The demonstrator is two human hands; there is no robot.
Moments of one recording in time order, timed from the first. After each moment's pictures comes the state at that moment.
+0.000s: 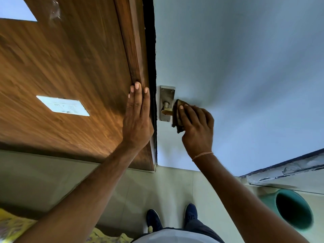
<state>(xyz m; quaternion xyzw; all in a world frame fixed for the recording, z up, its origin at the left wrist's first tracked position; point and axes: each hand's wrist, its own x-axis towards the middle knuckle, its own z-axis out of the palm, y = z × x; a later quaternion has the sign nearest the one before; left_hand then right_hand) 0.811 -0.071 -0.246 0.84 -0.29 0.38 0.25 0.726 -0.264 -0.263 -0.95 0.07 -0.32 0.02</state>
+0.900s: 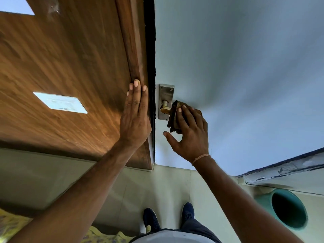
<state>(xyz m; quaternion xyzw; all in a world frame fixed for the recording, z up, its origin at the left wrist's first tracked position) 0.813 -0.067 -0.249 0.84 -0.29 0.38 0.25 0.715 -0.253 -0.267 -0.96 0.06 -0.26 0.10</state>
